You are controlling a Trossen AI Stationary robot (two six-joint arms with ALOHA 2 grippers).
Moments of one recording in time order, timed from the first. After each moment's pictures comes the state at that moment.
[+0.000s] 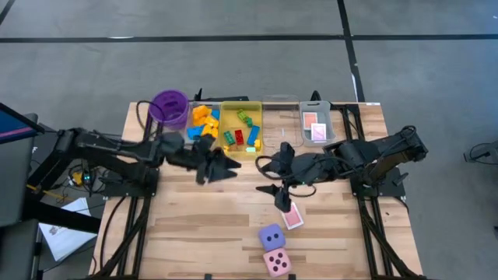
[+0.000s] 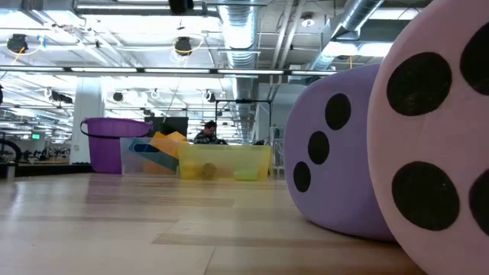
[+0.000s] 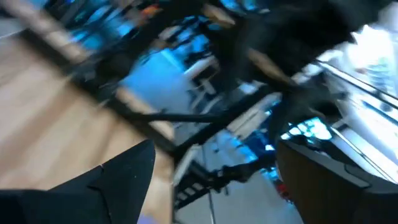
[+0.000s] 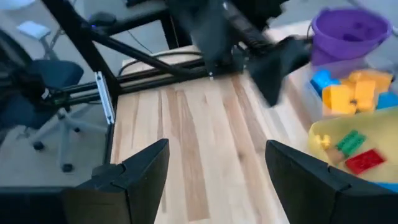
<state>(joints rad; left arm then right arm) -0.05 1.14 0.84 0.31 0.13 -0.85 0.35 1.58 1.78 -0.77 0.34 0.41</state>
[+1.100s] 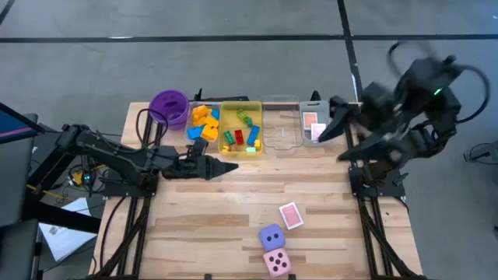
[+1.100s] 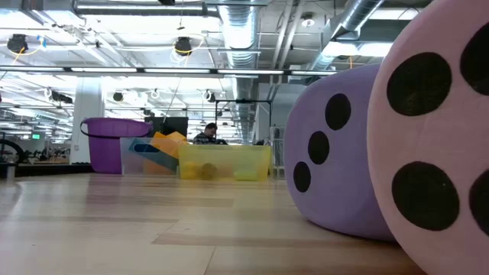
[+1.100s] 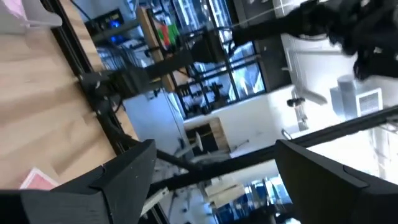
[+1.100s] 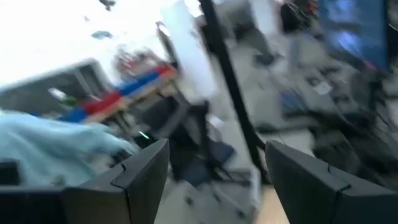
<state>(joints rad) -0.27 1.15 0.84 0.38 -0.34 -1.20 0.18 1.46 2.35 -0.86 -0.37 0.36</state>
